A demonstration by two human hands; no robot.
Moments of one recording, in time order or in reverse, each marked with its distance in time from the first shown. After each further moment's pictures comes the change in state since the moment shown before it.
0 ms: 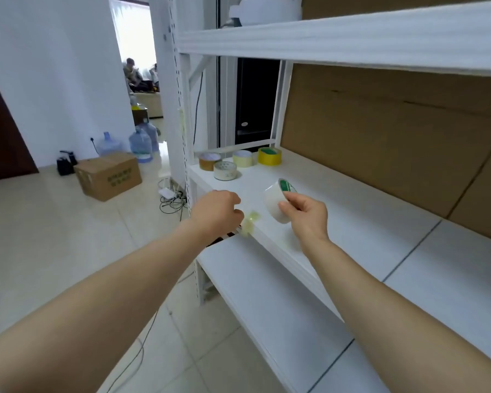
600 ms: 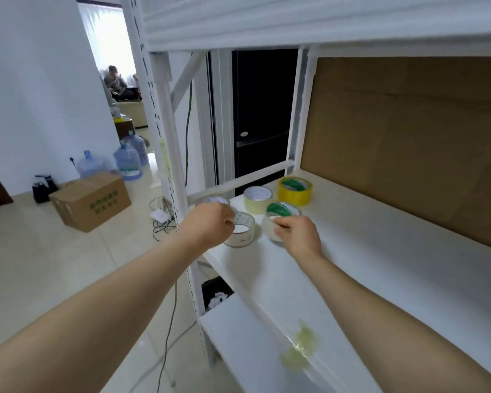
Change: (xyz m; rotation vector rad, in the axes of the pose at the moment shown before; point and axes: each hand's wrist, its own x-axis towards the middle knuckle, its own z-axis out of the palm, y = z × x) left_hand 0.294 -0.113 0.022 0.117 -0.086 0.097; right_hand 0.284 0.073 0.159 -0.612 -0.095 -0.119
